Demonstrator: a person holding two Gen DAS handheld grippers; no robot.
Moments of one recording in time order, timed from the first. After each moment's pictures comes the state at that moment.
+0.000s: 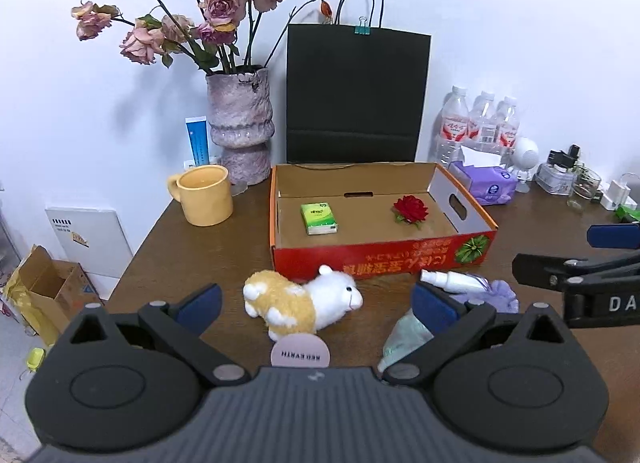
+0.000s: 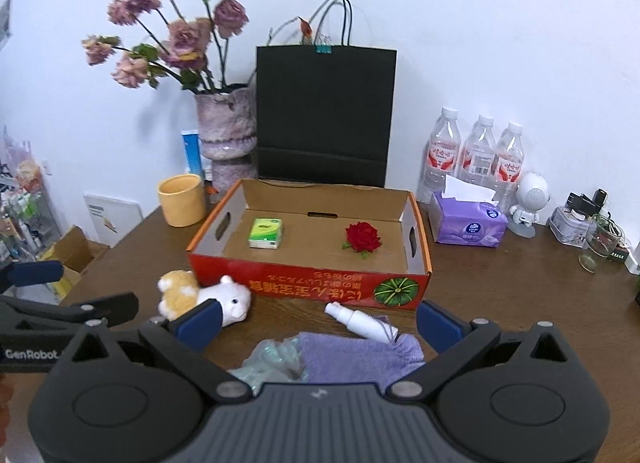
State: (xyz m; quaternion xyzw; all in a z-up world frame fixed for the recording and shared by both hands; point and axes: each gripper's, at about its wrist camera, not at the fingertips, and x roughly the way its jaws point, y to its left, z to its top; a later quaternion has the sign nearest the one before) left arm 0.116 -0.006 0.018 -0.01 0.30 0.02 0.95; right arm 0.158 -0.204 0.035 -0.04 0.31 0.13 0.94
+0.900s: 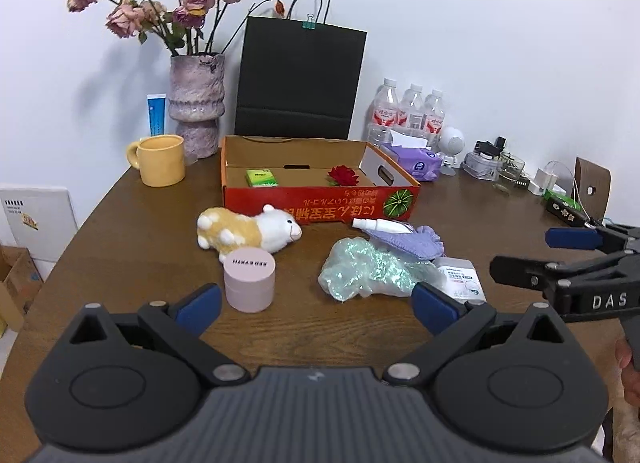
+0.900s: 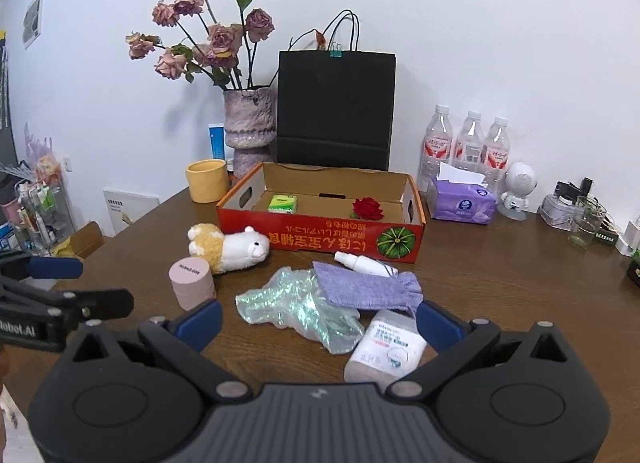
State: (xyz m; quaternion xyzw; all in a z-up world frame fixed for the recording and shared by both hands) left arm 0.018 0.002 -0.025 -0.04 0.28 -0.07 0.96; right arm 0.048 -0.229 -0.010 -0.04 0.27 0.15 0.95
